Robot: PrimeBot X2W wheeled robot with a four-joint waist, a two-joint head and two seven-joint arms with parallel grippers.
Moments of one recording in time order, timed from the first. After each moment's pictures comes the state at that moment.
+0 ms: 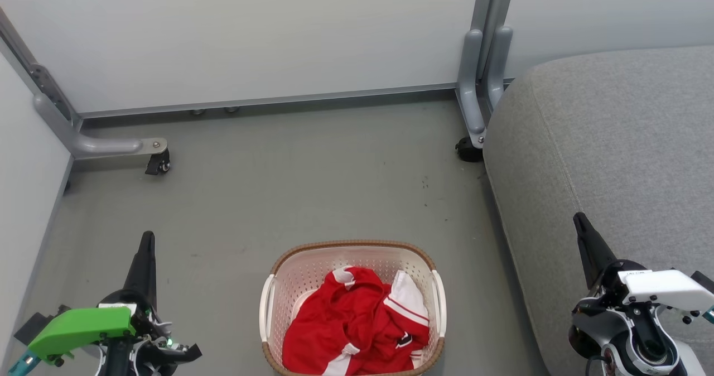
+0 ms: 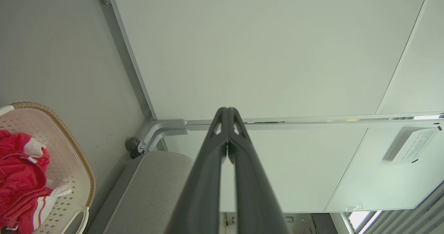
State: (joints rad) left arm -0.10 0.05 0.11 0.25 -1.62 -0.13 0.11; right arm -0.11 -0.05 -0.11 0.24 1.62 0.13 0.11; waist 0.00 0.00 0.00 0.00
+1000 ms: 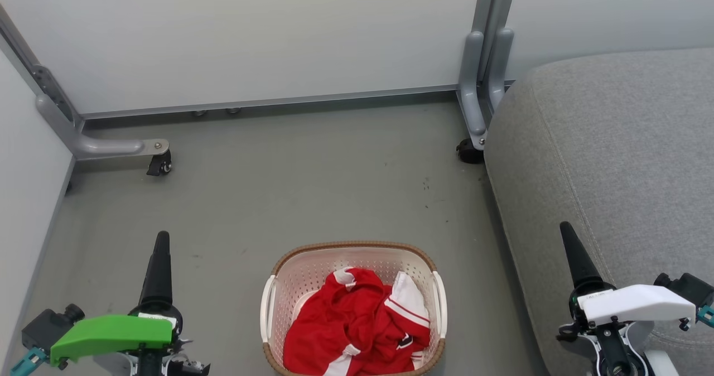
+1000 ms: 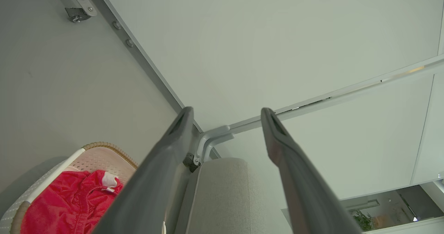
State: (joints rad) left arm -0.05 0.04 0.06 0.21 -1.25 -0.13 0.01; right arm -0.05 -0.04 -0.05 0.23 1.22 0.13 0.01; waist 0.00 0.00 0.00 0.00
